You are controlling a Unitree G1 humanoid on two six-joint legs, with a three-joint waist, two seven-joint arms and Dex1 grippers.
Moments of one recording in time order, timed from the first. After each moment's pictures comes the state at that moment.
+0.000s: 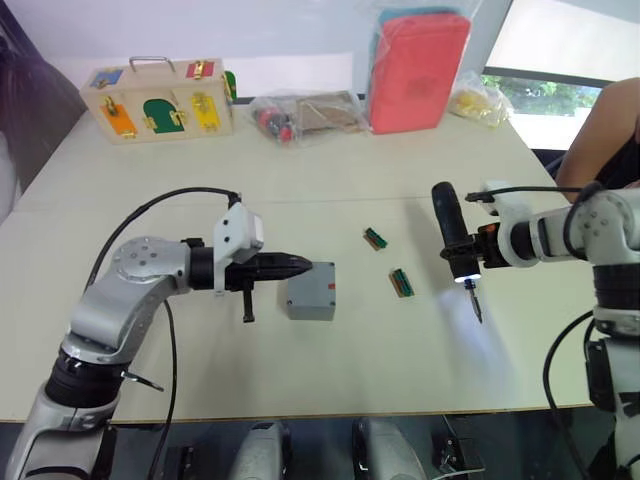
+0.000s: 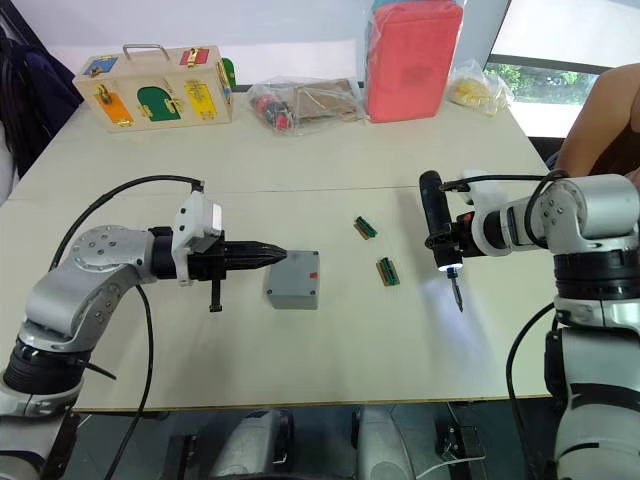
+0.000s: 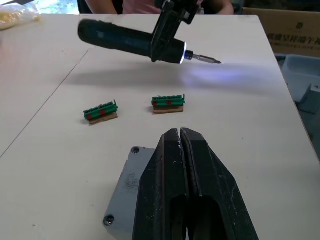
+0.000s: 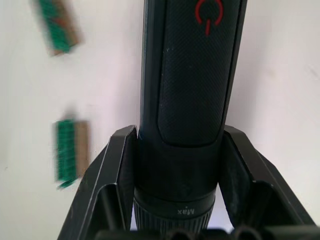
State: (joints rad) left arm -0.43 0.68 -0.04 -0.39 -0.49 0.54 -1.06; right arm -0.92 -0.81 0.00 0.28 0.61 1.61 0.37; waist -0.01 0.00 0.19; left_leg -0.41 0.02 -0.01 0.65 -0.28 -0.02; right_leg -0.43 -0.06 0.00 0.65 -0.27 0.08
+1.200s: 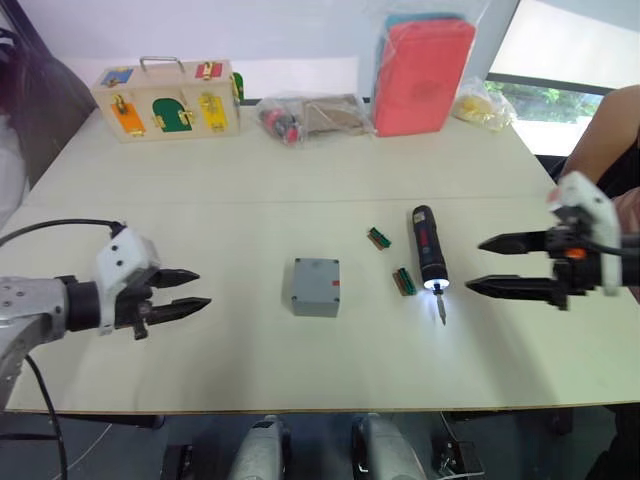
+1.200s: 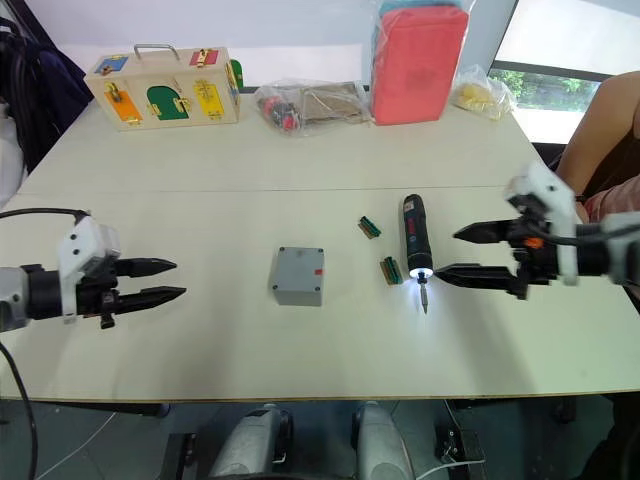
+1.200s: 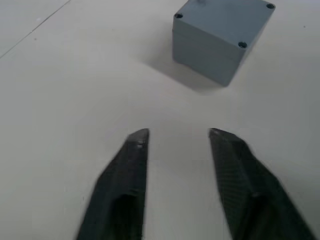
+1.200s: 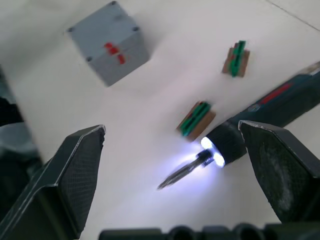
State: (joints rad) left arm 0.03 1.04 0.42 -0.45 -0.58 0.70 -1.07; right arm -0.27 -1.24 -0.44 -0.36 0.76 1.10 1.20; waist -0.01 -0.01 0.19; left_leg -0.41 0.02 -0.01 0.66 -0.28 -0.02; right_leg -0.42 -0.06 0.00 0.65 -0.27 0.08
